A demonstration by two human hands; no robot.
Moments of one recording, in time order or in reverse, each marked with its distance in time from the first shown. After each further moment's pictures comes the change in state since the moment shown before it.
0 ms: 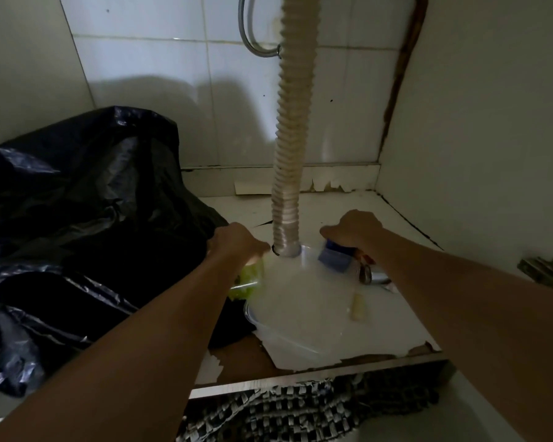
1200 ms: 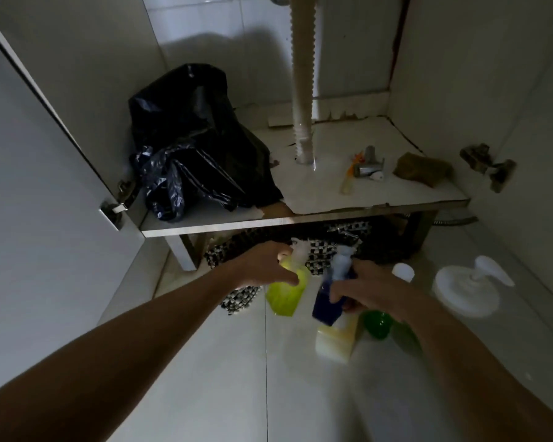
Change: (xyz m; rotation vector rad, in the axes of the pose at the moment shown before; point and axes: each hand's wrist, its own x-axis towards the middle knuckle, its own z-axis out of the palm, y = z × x) left_hand -0.263 -0.102 0.024 -0.046 -0.450 0.330; right_hand -0.343 0.104 0.026 0.638 -0.658 -0.075
